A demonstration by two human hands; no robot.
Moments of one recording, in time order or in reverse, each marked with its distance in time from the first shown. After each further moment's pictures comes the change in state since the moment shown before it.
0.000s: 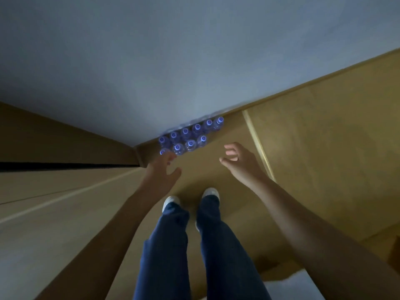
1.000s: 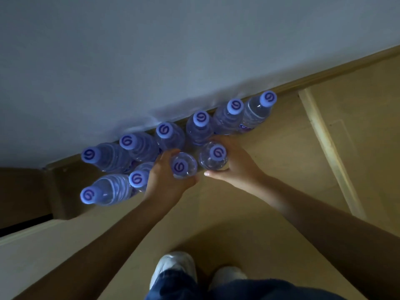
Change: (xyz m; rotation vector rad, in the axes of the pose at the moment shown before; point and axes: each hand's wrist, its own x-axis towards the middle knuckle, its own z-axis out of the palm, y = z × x) left_hand 0.403 -0.294 0.337 -0.162 0.139 -0.055; right_hand 0.479 0.321 0.233 -0.122 -0.128 -0.430
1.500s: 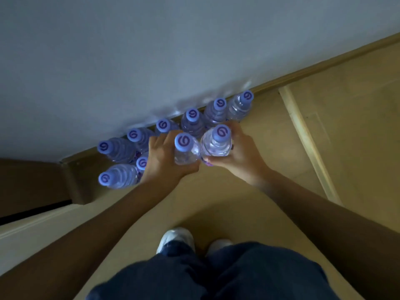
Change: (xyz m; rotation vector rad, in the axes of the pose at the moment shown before) left_hand -0.026 0.054 -0.033 0.195 0.004 0.310; right_hand -0.051 -0.059 -0.043 0.141 0.213 0.015
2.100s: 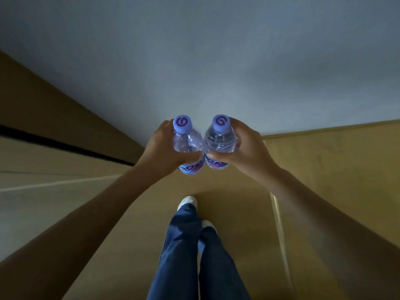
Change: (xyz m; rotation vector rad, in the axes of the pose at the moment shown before) left_hand -0.216 0.357 -0.418 -0.219 0.112 -0.102; right_hand -0.180 -0.504 -0.211 -0.062 -0.223 -0.248
